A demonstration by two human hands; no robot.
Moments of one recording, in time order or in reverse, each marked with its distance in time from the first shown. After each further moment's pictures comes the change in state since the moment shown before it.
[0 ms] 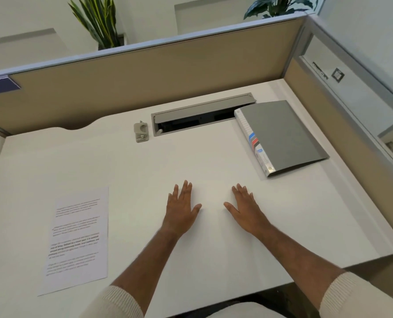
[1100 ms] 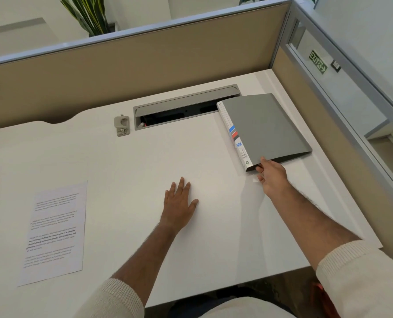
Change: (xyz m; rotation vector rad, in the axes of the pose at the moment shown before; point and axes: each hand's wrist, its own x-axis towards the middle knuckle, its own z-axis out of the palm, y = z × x) left_hand 0.016 0.066 0.040 0.022 -0.028 -0.083; right_hand 0.053 0.088 -0.122 1.327 0.426 0.606
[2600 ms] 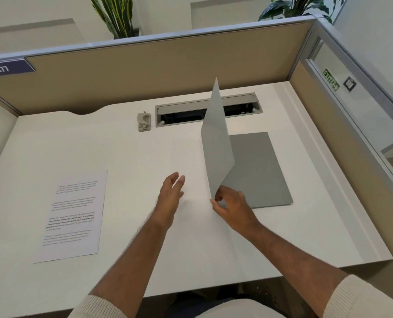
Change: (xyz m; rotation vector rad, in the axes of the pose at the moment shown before) left_hand -0.053 -0.017 -0.076 -1.242 0.202 -0.292; right_hand -0.142 0.088 0.052 -0.964 -0.554 -1.047
